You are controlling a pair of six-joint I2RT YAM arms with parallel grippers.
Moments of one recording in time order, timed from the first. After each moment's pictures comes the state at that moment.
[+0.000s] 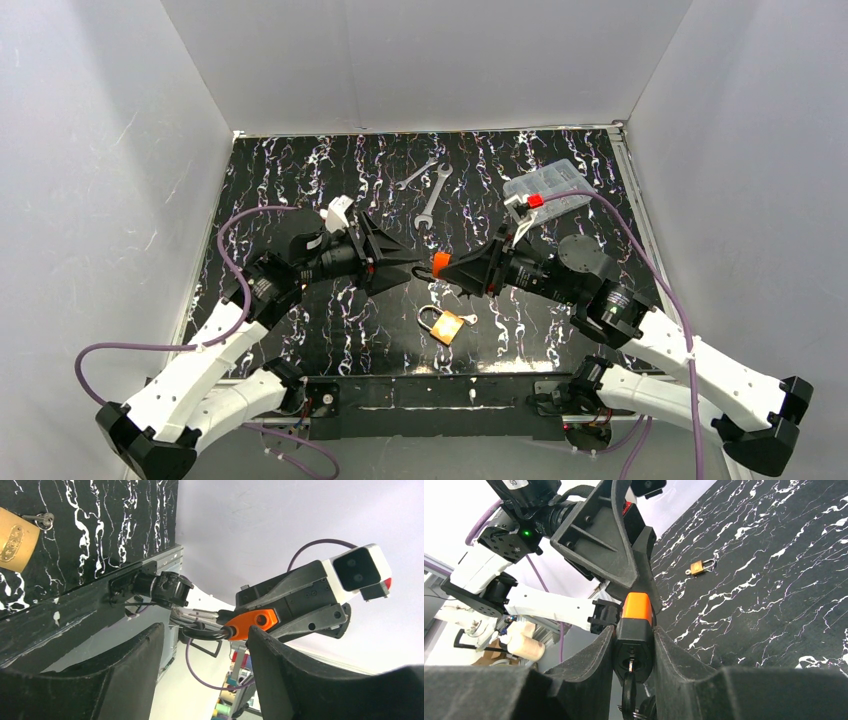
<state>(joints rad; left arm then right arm) -0.62 0.87 0.92 -0.46 0.51 -1.36 0.96 0.79 0.82 -0.03 -0.24 0.65</state>
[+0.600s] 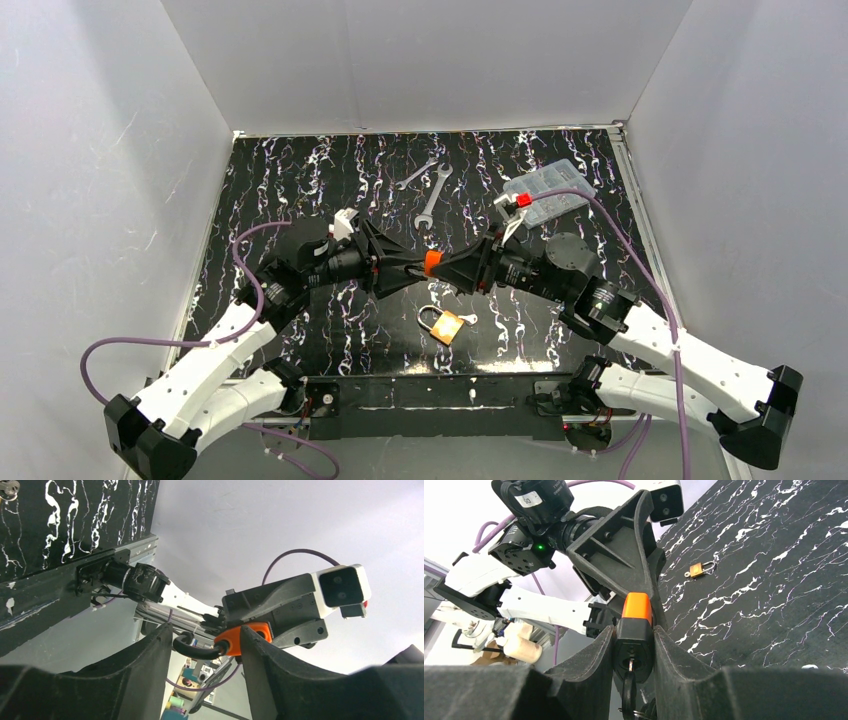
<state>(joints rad) -0.62 0.87 0.79 -0.29 0.55 -1.58 0.96 0.84 0.80 0.05 -0.24 0.65</state>
